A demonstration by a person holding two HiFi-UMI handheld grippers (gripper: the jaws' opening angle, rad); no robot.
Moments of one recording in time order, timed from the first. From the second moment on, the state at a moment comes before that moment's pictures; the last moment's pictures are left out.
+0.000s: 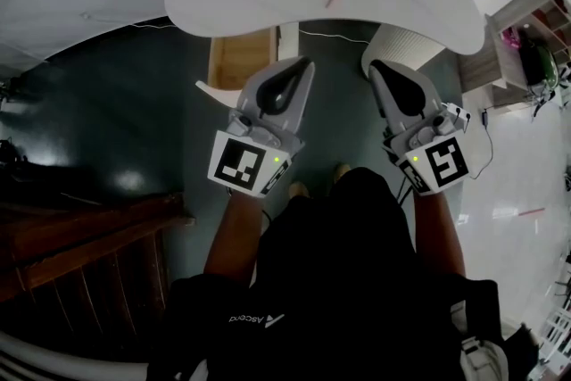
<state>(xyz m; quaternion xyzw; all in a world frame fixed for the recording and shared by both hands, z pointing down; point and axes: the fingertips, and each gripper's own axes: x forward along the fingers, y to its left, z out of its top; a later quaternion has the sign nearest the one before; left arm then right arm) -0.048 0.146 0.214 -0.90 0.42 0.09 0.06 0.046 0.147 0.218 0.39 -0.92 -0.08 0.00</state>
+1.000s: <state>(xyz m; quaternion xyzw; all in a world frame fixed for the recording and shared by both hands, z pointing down) 0.046 -0.099 0.276 -0.88 0.47 -0.02 0.03 0.152 -0.098 0.250 0.34 -0.94 -0.06 -0.01</state>
